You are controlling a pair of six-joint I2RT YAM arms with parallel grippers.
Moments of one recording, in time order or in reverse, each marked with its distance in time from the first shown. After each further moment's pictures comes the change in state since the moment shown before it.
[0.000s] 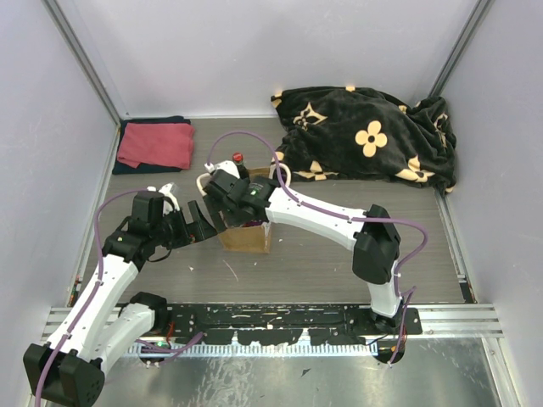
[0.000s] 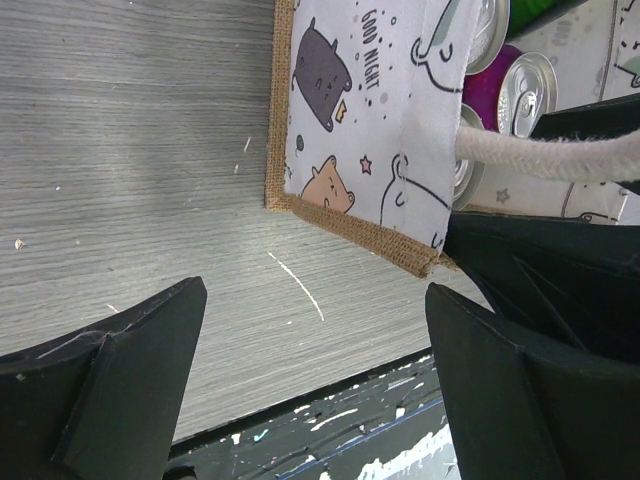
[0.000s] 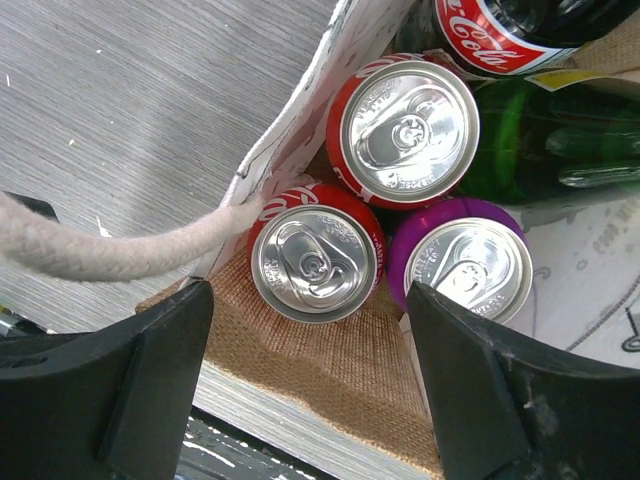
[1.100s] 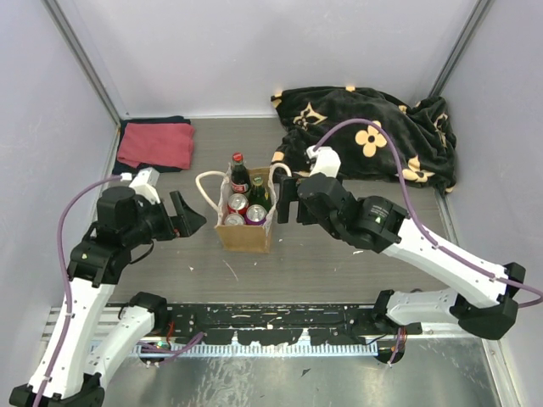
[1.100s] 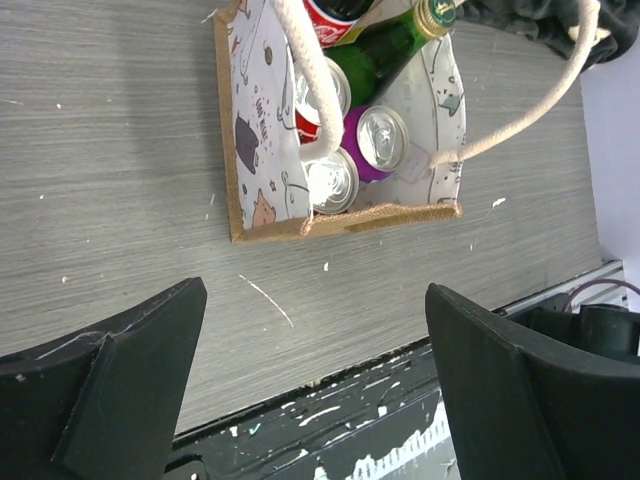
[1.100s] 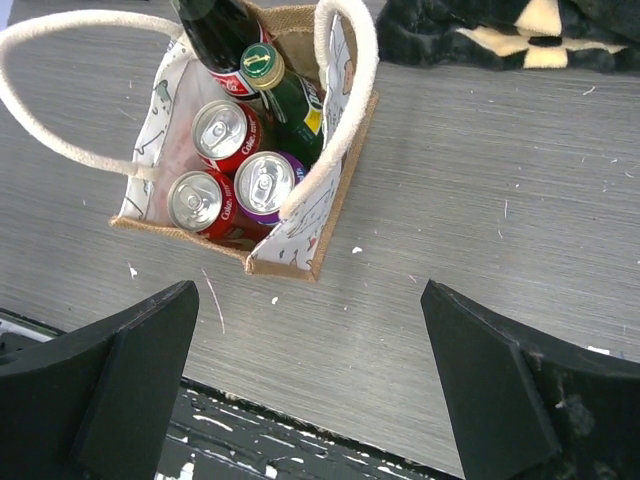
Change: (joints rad) left arm 0.000 -0.134 0.288 -0.188 -0.022 0.079; right arm -0.042 -0.752 -0.422 -0.017 0.234 0.174
